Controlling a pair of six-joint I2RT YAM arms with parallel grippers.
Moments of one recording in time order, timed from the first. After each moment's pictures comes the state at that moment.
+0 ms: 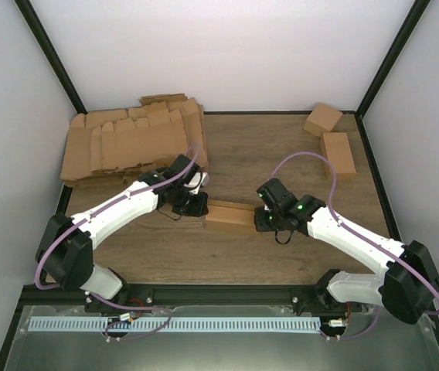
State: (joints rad) left arm -0.67 1.49 1.10 -0.74 0.32 -0.47; right arm 0.73 1.20 0.82 -0.71 0.00 0.60
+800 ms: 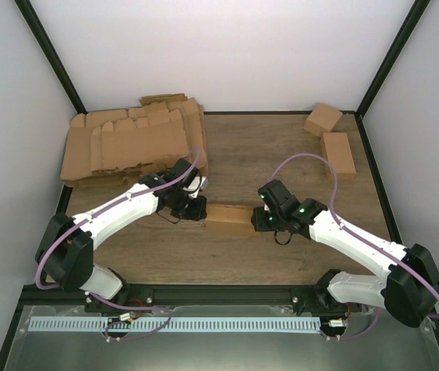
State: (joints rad) left arm -0.67 1.49 1.06 -0.74 0.32 -0.46; right arm 0.73 1.17 0.78 -0.63 -0.01 0.59
